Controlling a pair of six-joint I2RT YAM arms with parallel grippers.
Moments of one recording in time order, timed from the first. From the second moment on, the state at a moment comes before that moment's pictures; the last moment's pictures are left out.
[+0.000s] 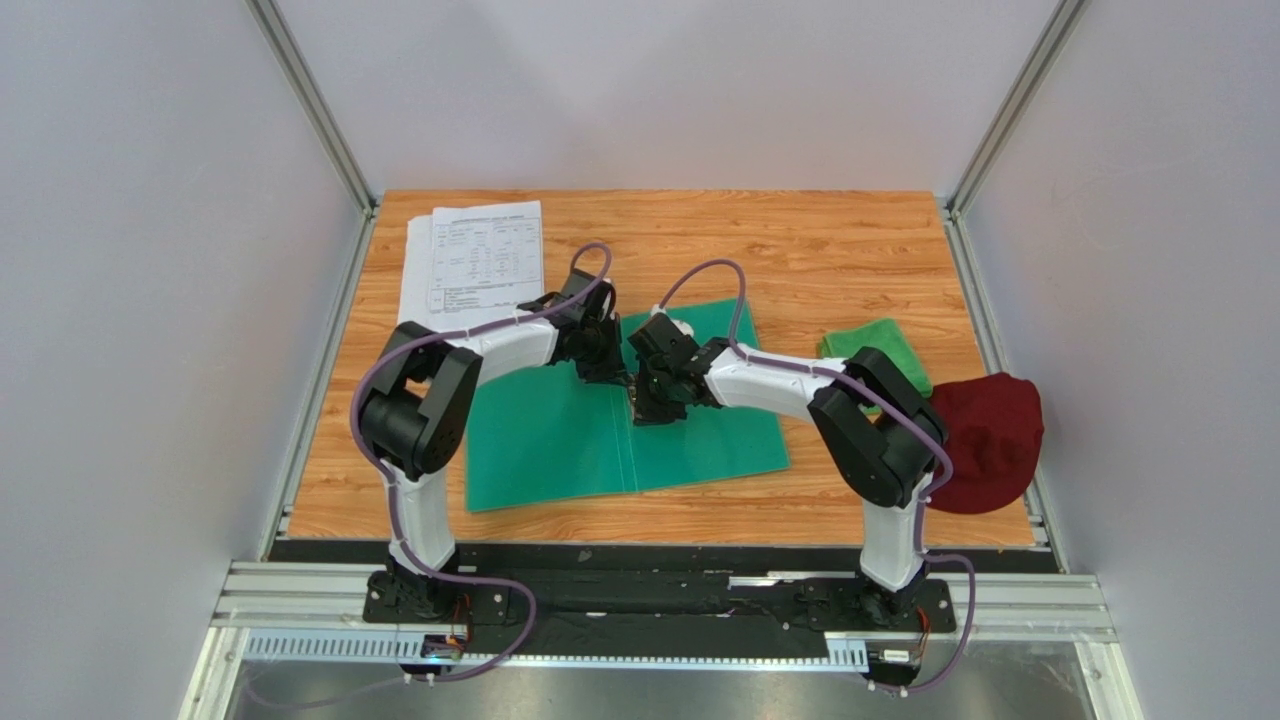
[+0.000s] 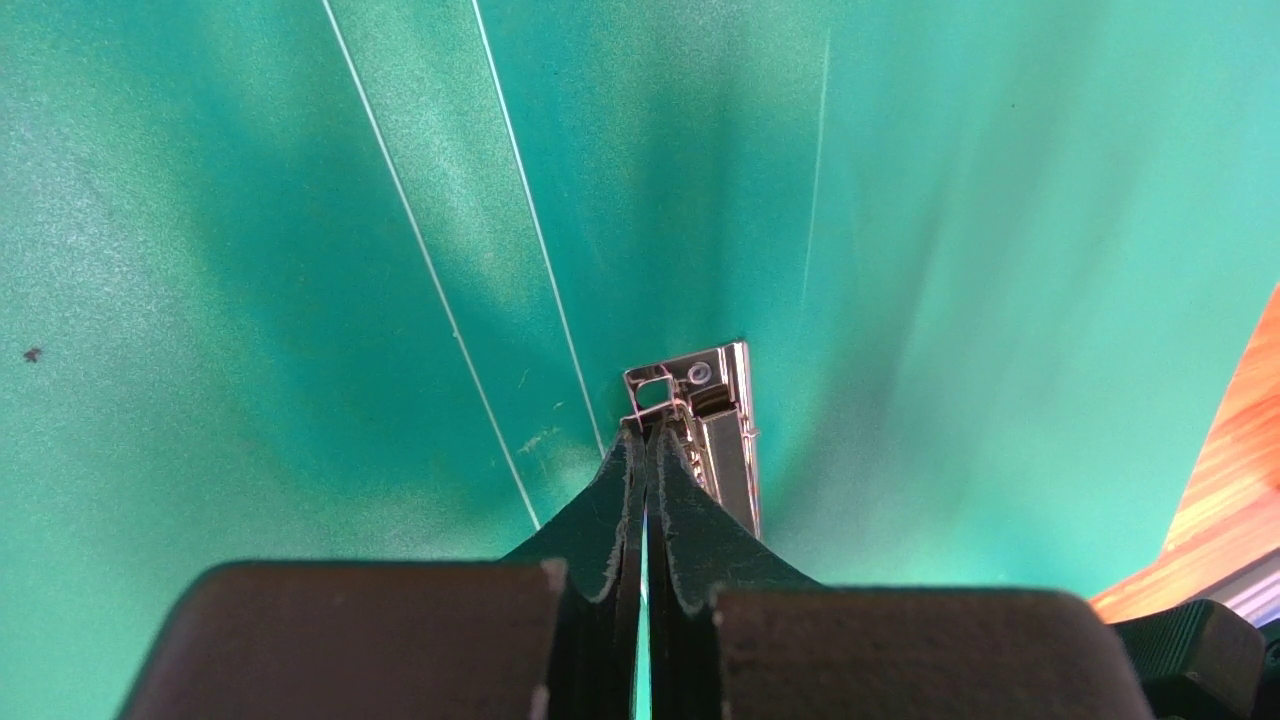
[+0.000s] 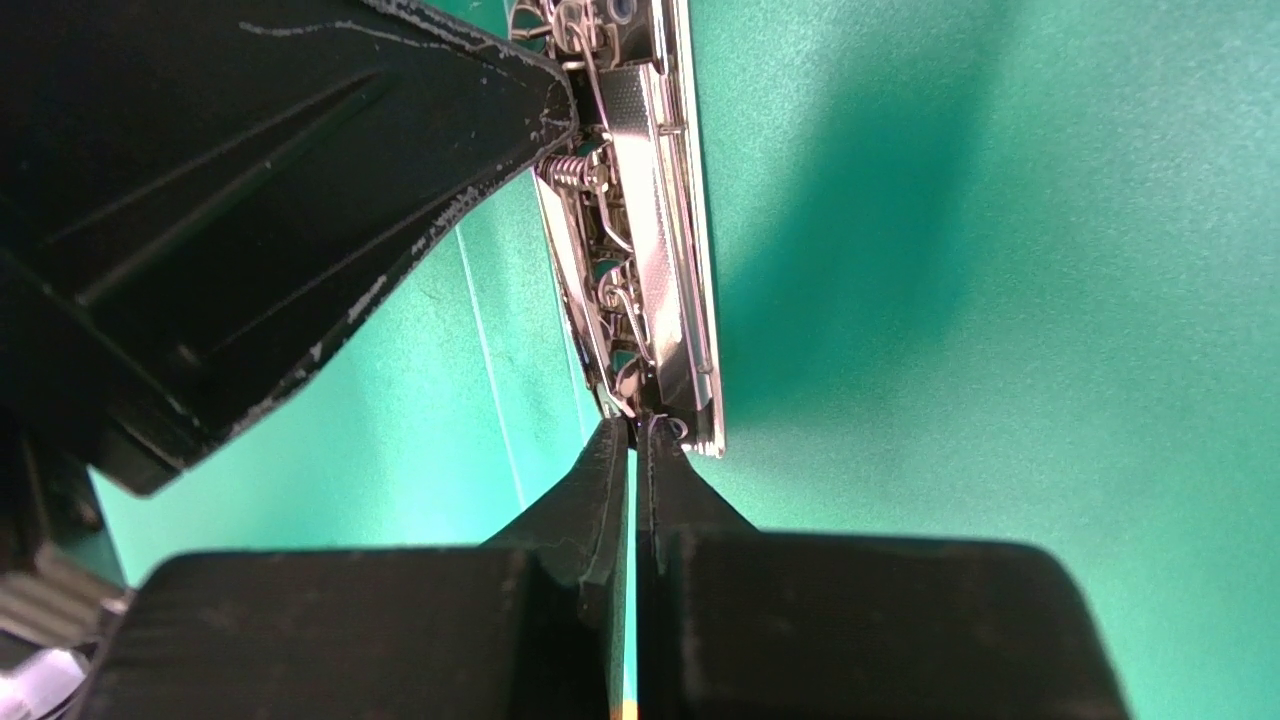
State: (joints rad) left arm -0.52 1.92 1.19 -0.31 0.20 -0.59; right arm 0.79 1.93 1.20 -0.34 0.00 0.83
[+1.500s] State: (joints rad) left arm -0.54 1.86 1.14 -0.32 0.22 -0.54; right arm 0.75 1.81 1.30 -0.43 -0.12 0.75
